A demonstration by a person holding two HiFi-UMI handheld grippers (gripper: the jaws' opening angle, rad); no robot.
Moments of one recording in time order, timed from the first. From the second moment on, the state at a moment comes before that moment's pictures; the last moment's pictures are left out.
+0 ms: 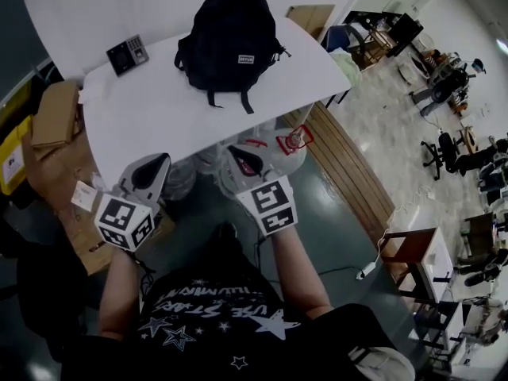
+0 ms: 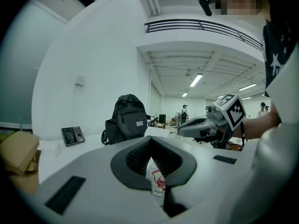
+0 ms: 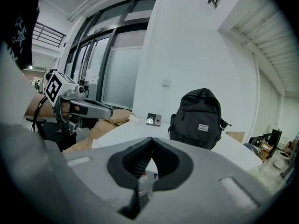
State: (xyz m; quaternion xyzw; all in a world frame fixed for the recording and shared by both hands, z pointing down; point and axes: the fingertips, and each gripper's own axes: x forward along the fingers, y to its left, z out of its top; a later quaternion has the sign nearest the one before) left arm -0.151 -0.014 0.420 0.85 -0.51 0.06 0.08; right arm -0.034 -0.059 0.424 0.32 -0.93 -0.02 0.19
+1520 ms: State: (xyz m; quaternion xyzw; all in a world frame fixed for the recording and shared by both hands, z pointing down) left arm -0.167 0.154 0.418 0.89 -0.45 0.07 0.04; right arm -0.052 0.139 0.427 0.39 -0.90 -0.01 0.19
